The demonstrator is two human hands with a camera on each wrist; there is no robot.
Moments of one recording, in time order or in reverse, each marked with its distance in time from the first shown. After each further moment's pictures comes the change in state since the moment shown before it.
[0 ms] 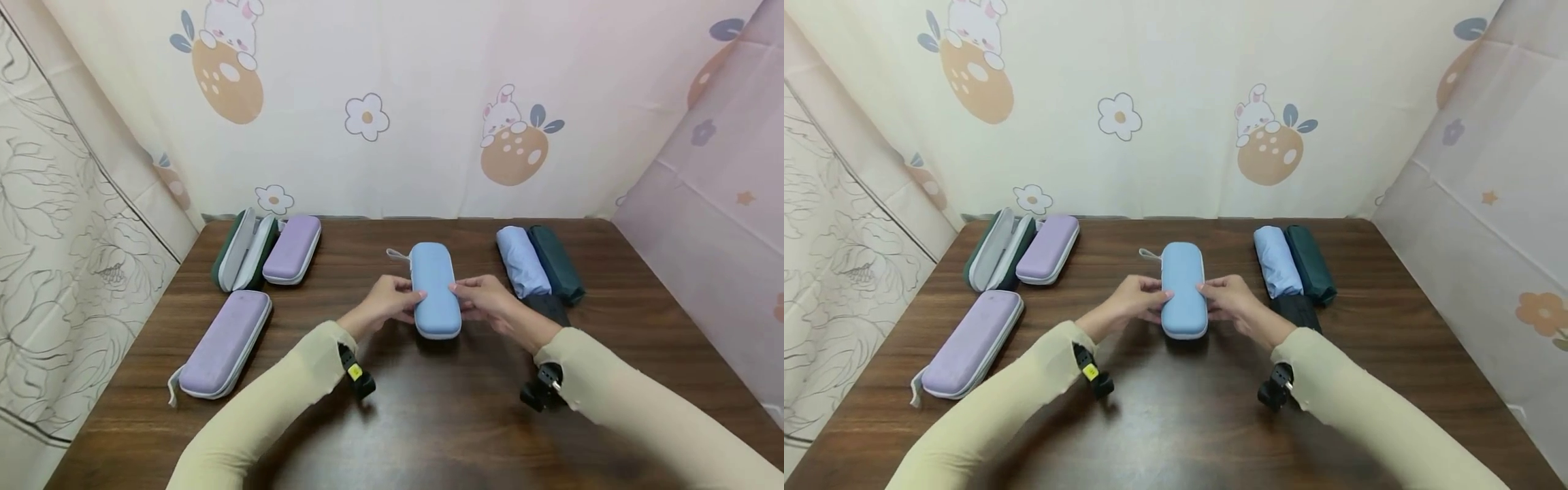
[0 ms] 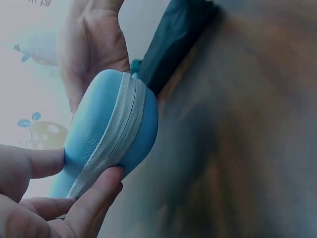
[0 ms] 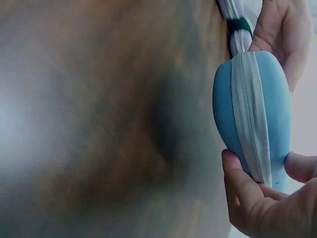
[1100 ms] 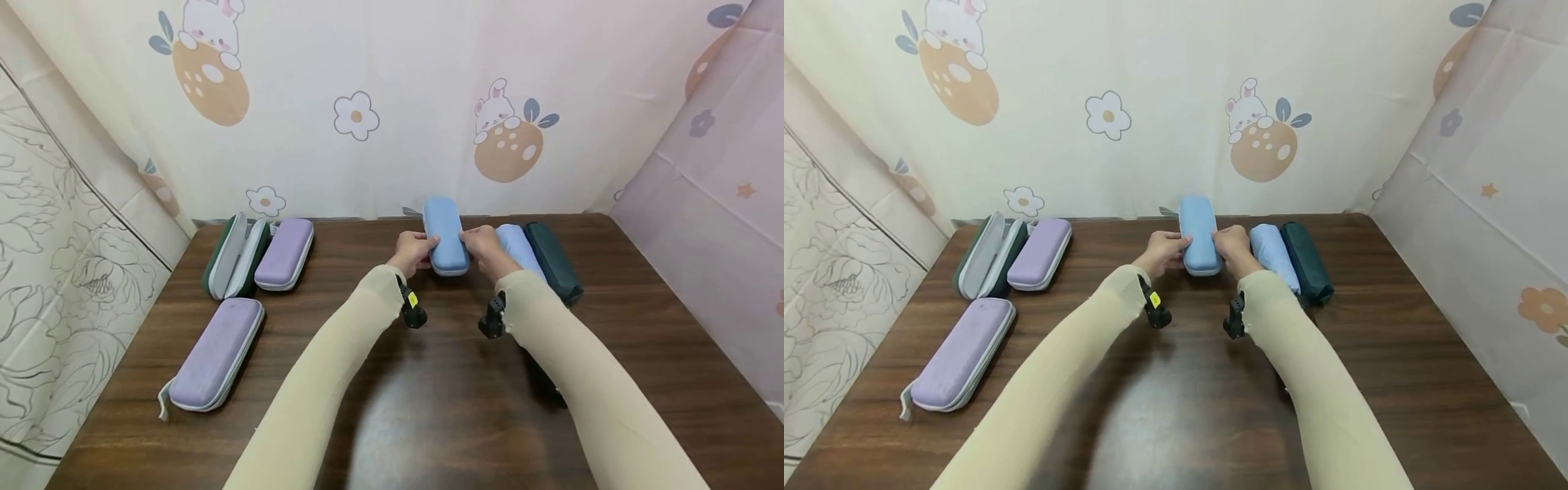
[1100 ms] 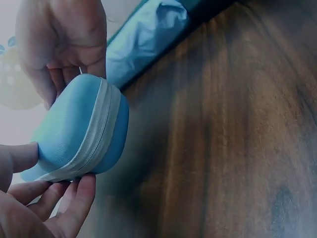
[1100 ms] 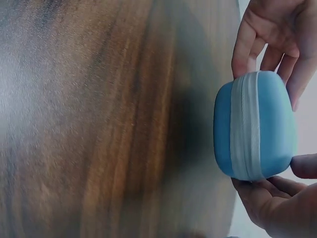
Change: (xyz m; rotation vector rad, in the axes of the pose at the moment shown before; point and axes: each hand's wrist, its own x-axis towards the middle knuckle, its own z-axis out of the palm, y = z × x) left_hand 0.117 0.035 0.026 -0.124 0.258 -0.043; right_hand 0.093 -0.038 -0.034 -0.141 0.386 0.010
